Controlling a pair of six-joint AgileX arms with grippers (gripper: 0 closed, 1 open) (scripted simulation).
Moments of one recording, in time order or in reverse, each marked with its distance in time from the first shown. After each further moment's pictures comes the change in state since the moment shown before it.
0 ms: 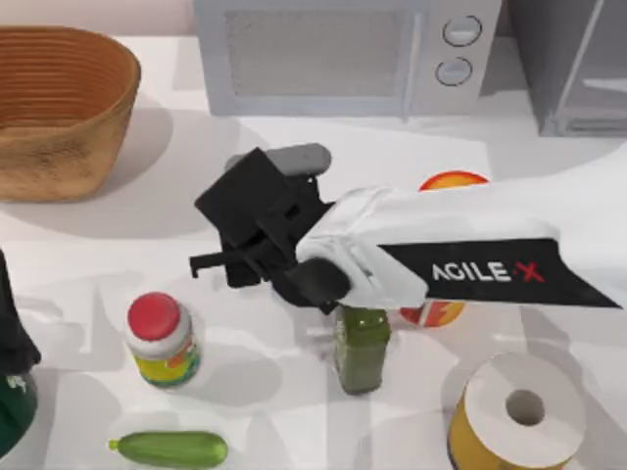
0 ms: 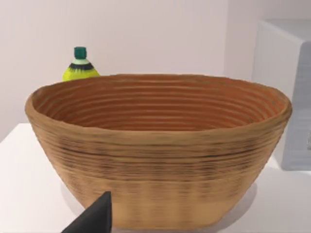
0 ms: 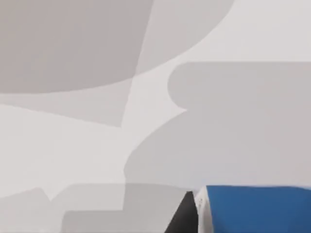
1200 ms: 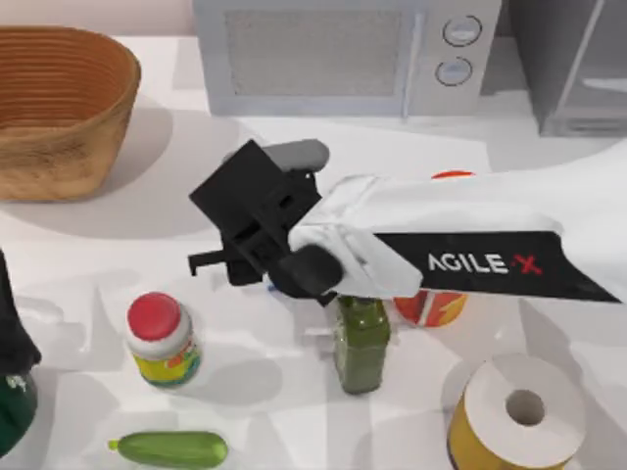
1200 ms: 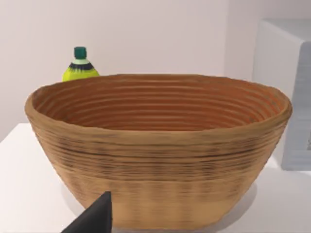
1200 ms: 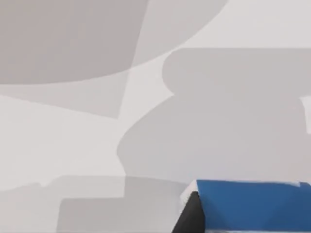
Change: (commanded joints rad) left arm 0.000 0.000 0.000 0.000 0.000 0.000; right arm 0.006 0.006 0.043 -0.086 -0.010 0.004
